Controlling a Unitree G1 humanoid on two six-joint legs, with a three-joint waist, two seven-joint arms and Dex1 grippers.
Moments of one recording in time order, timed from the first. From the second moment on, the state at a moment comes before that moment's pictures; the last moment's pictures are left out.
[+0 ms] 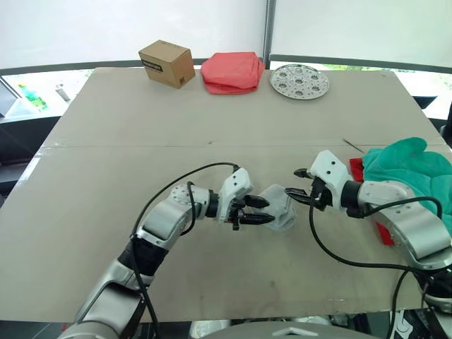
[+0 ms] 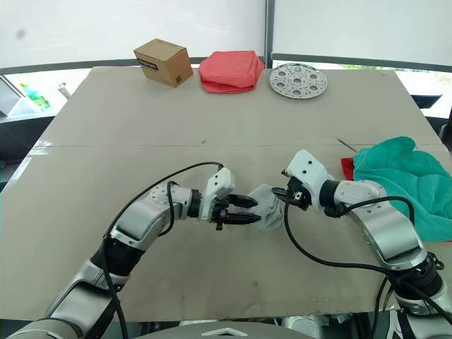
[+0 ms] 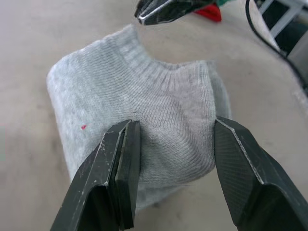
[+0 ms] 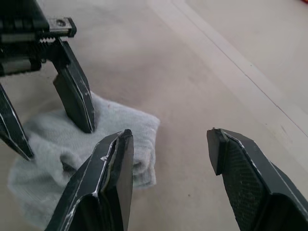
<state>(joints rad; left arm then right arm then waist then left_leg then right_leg) -0.46 0.49 -0.39 -0.01 -0.34 0.51 -1.05 -0.31 -0.62 0.14 -0.54 0.28 0.86 0.70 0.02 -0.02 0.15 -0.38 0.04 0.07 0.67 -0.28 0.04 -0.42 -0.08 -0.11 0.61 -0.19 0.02</state>
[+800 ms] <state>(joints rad) -0.09 0.73 0.06 -0.33 -0.56 0.56 -1.09 -0.37 -0.66 0.38 -0.38 0.27 0.82 0.74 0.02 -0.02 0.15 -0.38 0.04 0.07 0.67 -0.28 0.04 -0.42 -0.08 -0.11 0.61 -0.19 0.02</state>
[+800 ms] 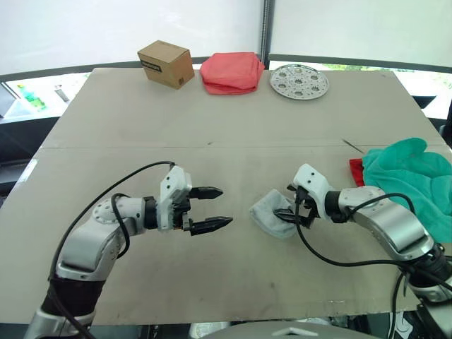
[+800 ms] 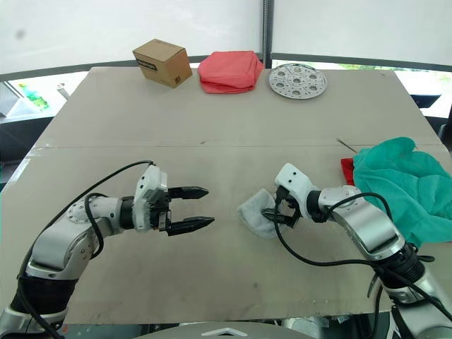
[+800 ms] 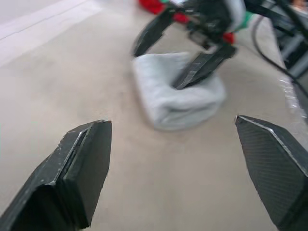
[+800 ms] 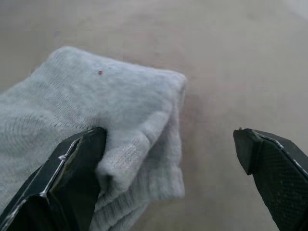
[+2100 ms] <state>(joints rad) -0.32 0.46 -0.20 -0.30 -0.56 0.47 -1.13 0.11 -0.91 -0.82 -0.43 0.83 1.14 0.55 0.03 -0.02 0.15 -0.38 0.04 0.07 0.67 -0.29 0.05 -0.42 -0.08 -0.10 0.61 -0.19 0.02</state>
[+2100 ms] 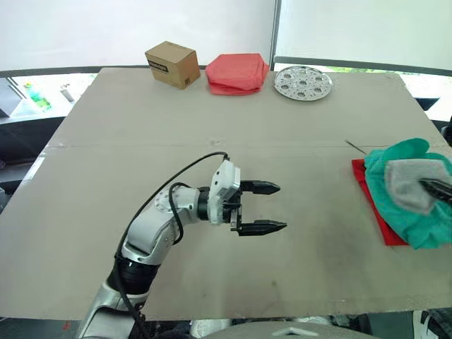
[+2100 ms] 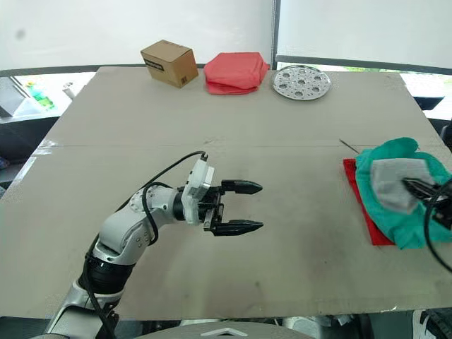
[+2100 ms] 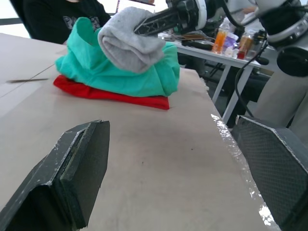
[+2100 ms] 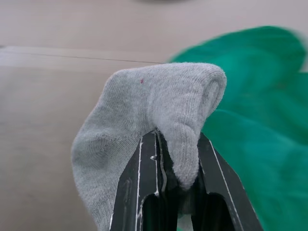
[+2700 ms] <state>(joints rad) -0.30 0.46 -0.21 -0.31 -0.53 0.46 -1.07 -0.22 -1.06 -0.33 0.26 0.39 0.84 0.54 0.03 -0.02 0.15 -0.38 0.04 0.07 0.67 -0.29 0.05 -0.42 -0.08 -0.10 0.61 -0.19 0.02</state>
